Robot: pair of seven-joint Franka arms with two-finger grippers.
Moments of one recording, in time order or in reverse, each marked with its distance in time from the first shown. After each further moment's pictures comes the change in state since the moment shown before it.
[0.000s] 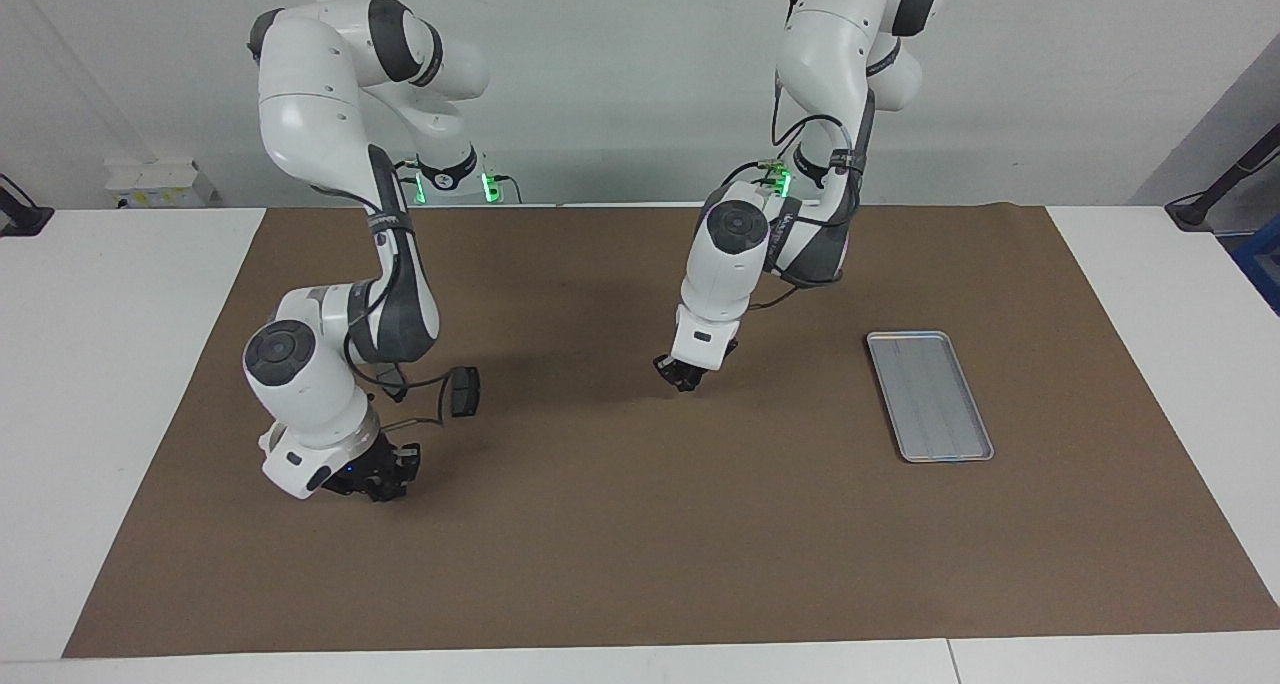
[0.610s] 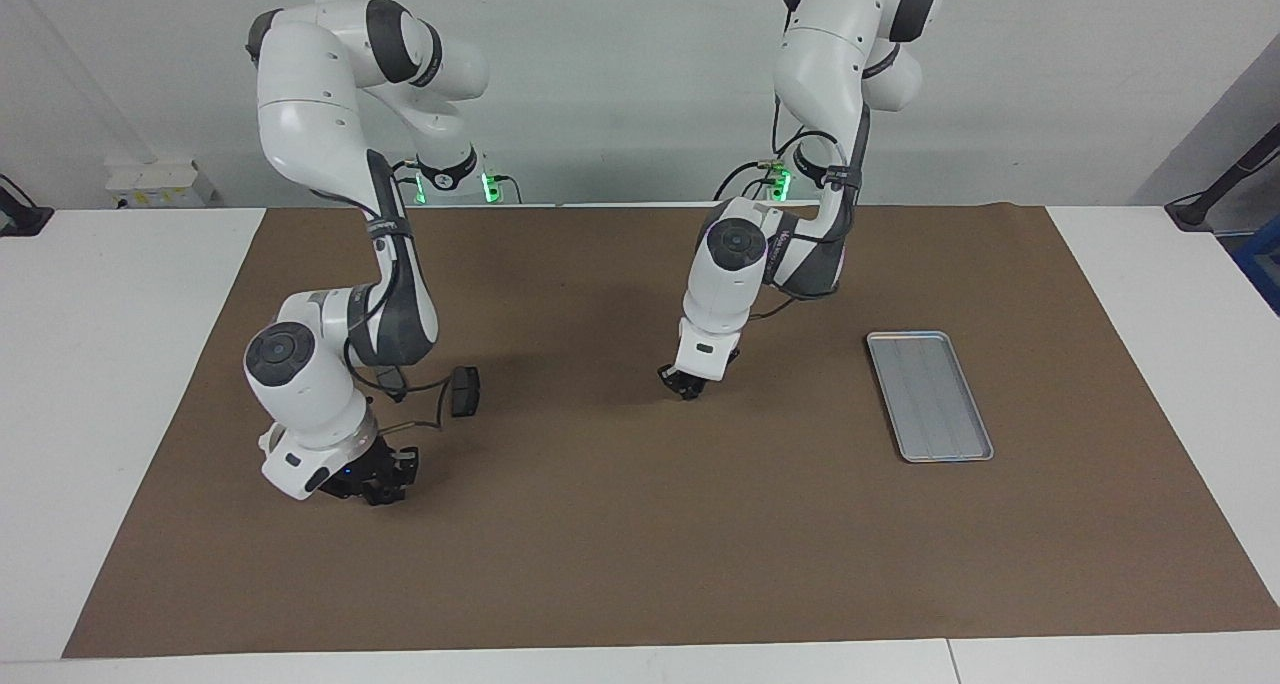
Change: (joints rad) left arm -0.001 0.006 0.010 -0.085 0.003 0.098 0.000; right arm 0.011 -0.023 0.007 -0.015 0.000 -0.027 0.023
